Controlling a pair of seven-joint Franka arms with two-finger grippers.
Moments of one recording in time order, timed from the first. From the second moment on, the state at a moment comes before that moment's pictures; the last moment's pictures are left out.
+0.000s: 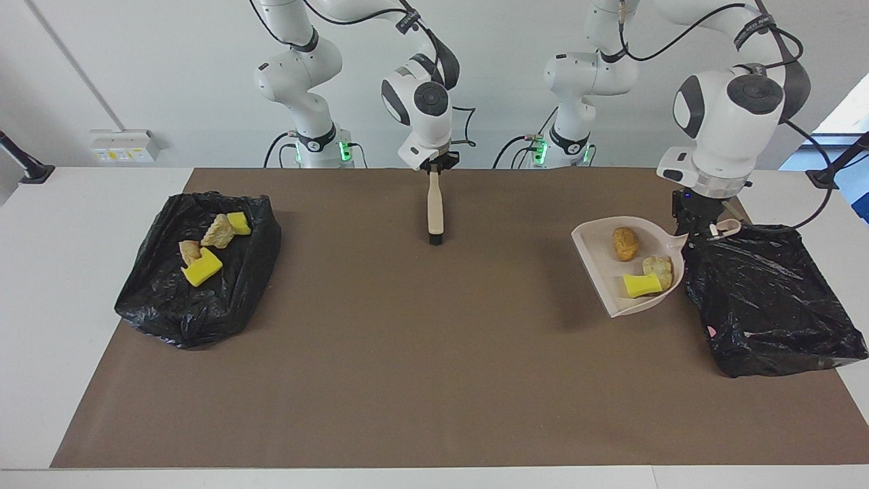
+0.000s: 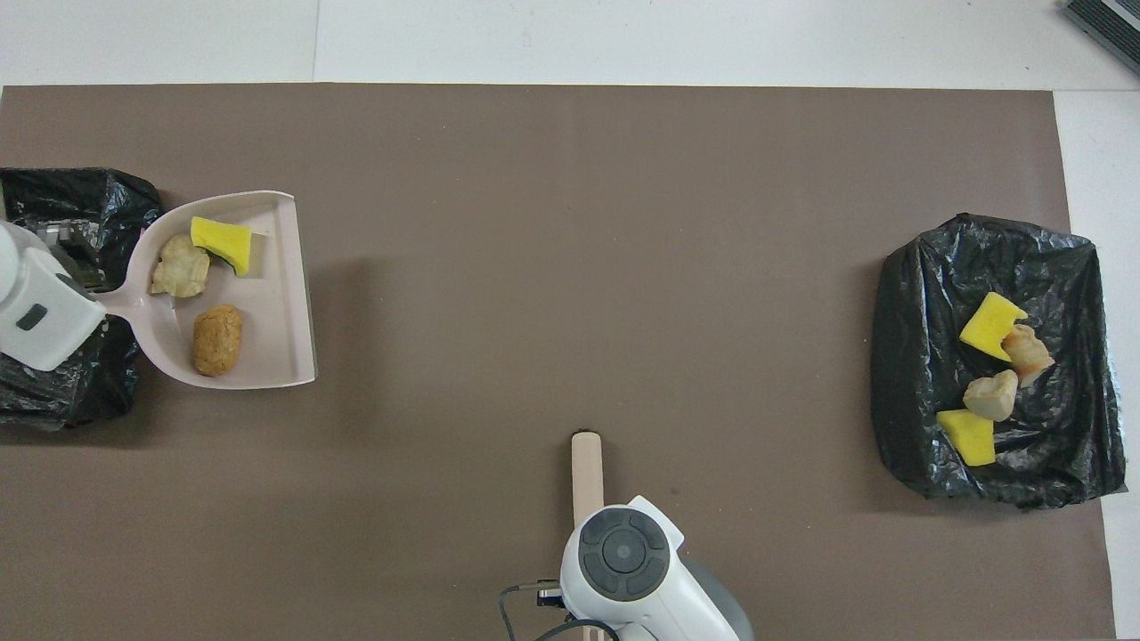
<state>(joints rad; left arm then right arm) -0.14 -0.01 0.16 -1.93 0.19 1.99 1.45 0.71 -0.05 0.14 -2.36 0.34 2.06 0.66</state>
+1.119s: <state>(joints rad) 0.05 0.35 0.45 -1.40 0.09 1.90 2.03 0.65 0.03 0.12 -2.27 0.28 2.13 0.64</state>
